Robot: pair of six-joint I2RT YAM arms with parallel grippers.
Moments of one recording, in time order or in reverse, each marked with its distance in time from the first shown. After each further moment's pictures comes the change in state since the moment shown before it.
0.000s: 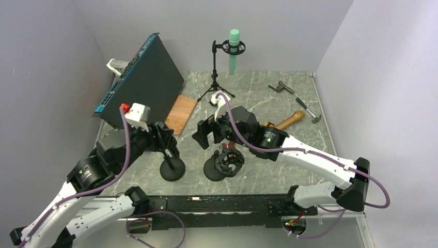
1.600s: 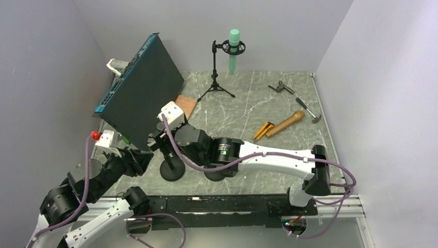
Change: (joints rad) left arm 0.000 -0.344 -0.041 -0.334 -0.006 -0.163; right arm 0.345 0.385 0.408 0.066 0.414 -0.109
